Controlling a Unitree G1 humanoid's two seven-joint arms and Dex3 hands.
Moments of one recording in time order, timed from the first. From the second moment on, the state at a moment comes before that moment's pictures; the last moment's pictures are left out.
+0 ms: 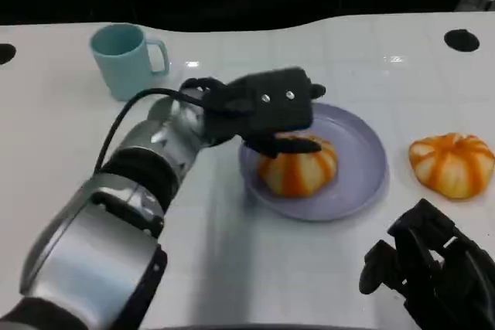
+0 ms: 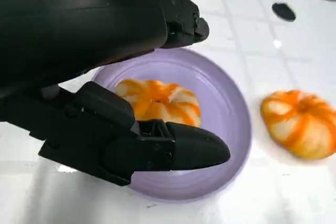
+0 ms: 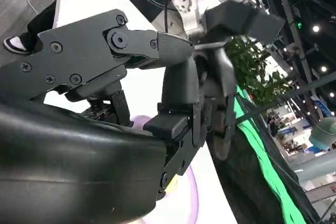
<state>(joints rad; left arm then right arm) -1.10 -0.01 -0.33 1.30 0.41 -0.31 -0.41 0.31 0.07 -0.04 -0.33 0.59 0.26 0.32</state>
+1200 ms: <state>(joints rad) -0.26 -0.09 0.19 0.16 -0.62 0.42 -0.50 0.30 0.06 -0.05 -0.33 0.59 0.27 0.31</state>
